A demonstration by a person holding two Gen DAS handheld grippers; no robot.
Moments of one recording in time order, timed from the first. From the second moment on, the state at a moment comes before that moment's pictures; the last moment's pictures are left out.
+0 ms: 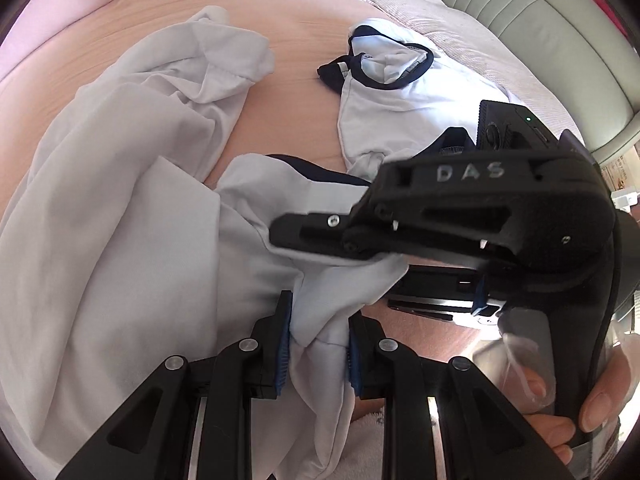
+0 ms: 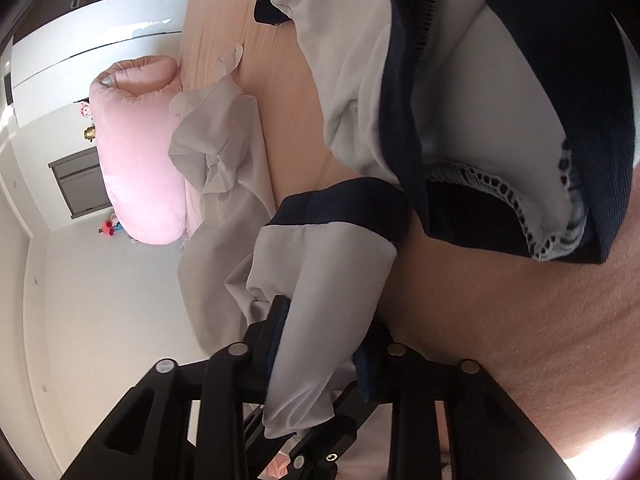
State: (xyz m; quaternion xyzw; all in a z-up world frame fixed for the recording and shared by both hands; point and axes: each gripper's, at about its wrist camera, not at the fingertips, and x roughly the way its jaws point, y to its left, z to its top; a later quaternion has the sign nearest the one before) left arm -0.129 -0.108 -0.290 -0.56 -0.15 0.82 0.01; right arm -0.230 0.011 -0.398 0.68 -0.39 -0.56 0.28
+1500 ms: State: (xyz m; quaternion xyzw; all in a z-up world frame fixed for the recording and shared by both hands) left arm -0.199 -0.052 -0.270 -0.53 -0.27 0.80 0.11; right arm -0.249 0.091 -0.306 0.57 -0.26 -0.72 0.29
